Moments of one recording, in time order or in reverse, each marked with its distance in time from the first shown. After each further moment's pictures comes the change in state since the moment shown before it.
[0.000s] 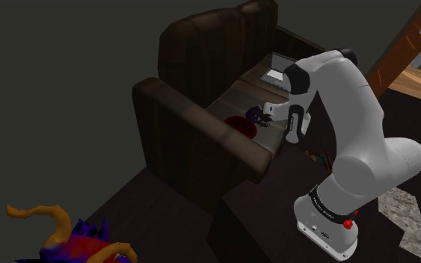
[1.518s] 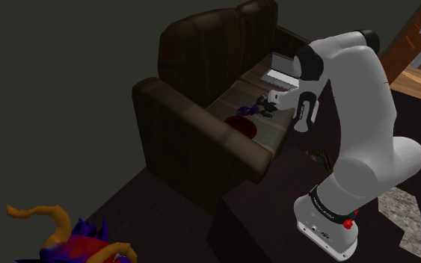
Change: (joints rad) arm 0.042 -0.207 -0.069 -0.109 -0.148 -0.051 0.090
